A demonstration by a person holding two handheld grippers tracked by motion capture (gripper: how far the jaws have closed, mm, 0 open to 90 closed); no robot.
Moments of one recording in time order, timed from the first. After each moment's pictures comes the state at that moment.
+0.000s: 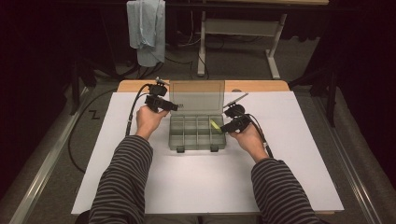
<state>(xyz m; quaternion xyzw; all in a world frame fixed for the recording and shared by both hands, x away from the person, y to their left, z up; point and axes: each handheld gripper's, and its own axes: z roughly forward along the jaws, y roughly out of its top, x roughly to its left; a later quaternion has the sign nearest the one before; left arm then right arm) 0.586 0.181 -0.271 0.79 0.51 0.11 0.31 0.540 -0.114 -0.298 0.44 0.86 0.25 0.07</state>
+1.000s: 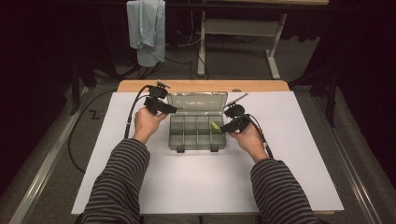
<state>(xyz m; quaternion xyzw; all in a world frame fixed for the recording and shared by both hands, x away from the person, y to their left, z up) 0.570 0.178 -0.264 0.81 0.50 0.12 0.29 0.540 -0.114 -0.298 0.44 0.86 0.25 0.07</state>
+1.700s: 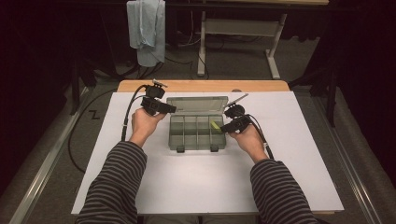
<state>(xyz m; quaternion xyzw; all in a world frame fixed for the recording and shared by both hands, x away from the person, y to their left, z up) 0.554 0.183 -0.249 0.80 0.49 0.13 0.32 0.538 -0.114 -0.298 0.45 0.85 0.25 0.07</state>
